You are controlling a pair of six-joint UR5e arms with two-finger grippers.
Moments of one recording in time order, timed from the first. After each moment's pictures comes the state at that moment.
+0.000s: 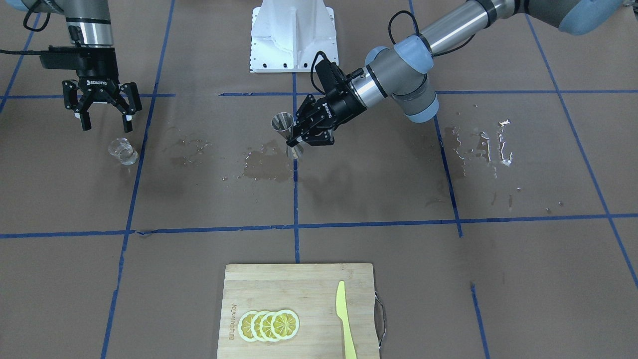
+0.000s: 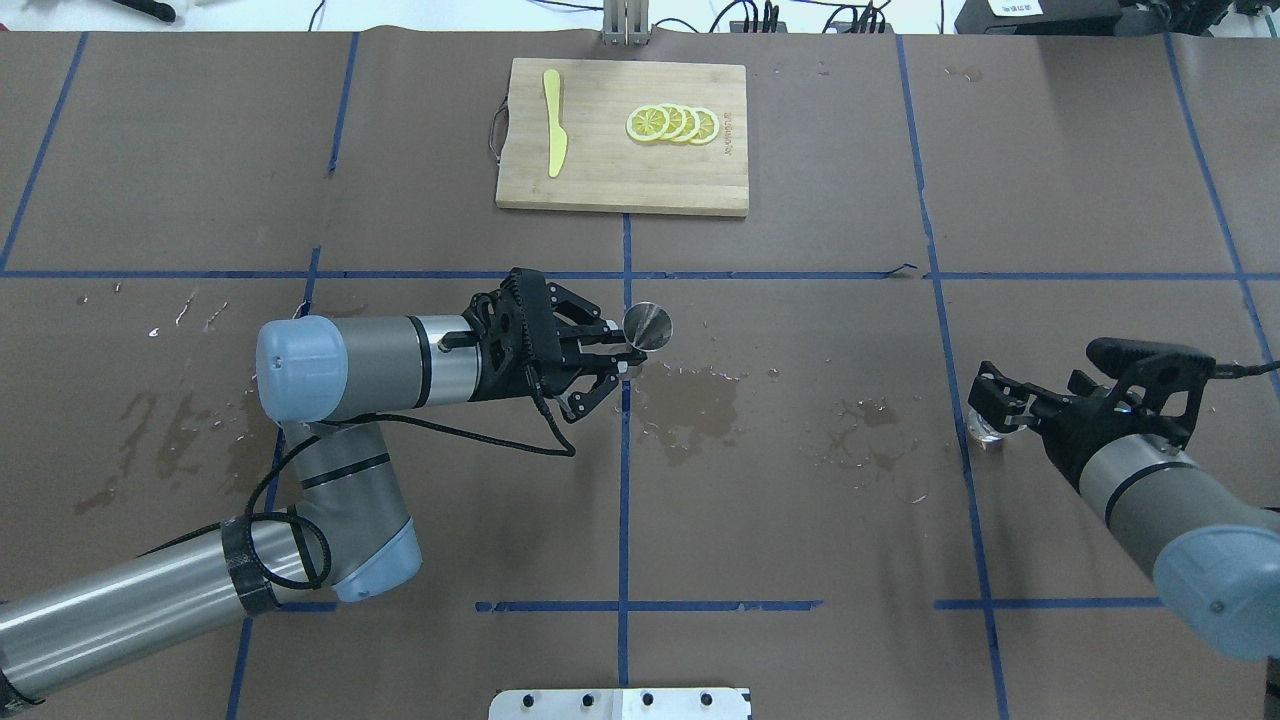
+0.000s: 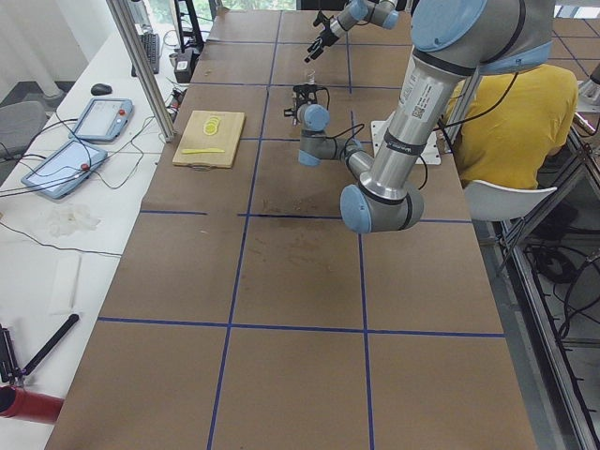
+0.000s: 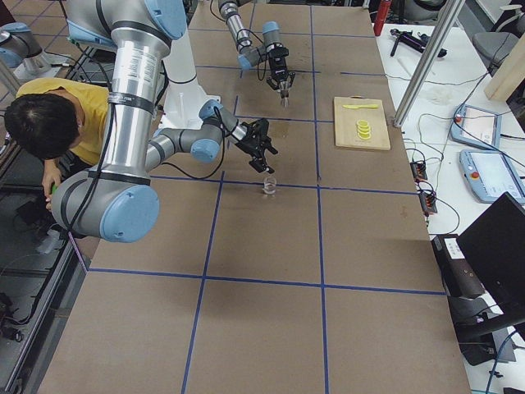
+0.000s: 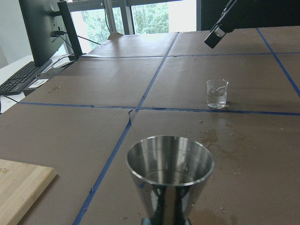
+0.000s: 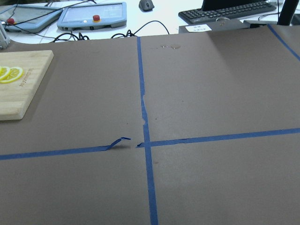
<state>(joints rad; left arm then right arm) -0.49 -2.15 -1.42 -2.94 -1.76 -0.13 0.27 -1.82 2.14 -1.05 0.92 1.47</state>
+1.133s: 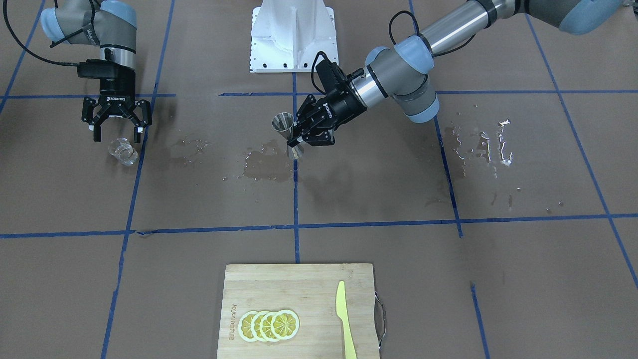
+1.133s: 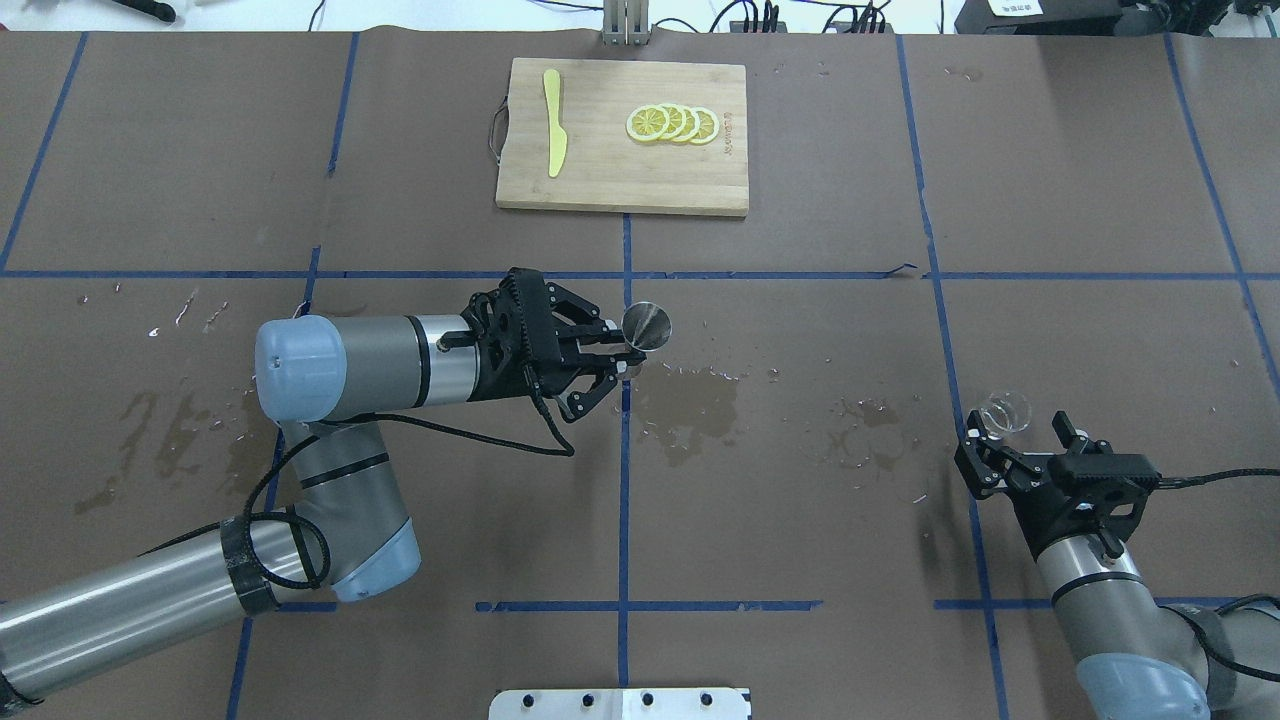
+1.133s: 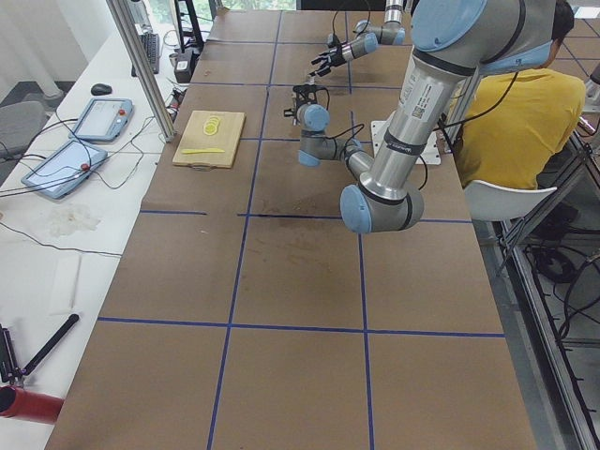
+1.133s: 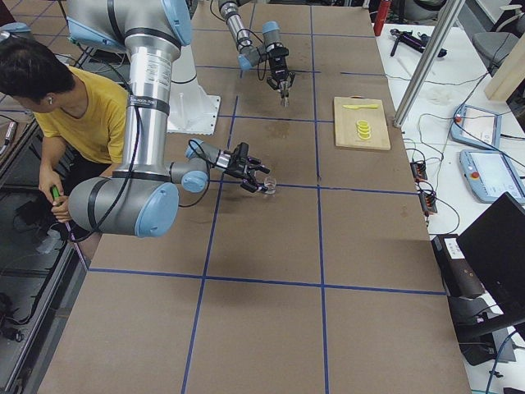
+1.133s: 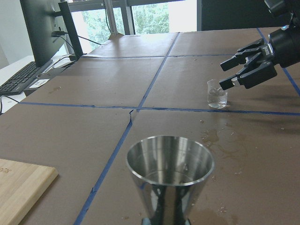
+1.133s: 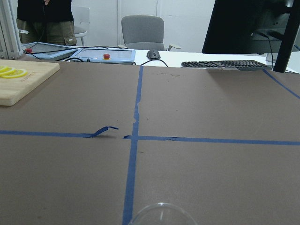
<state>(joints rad) -0.49 -2.15 -1.42 -2.94 -1.76 -0.13 0.07 -1.80 1.84 -0.91 0.51 1.55</state>
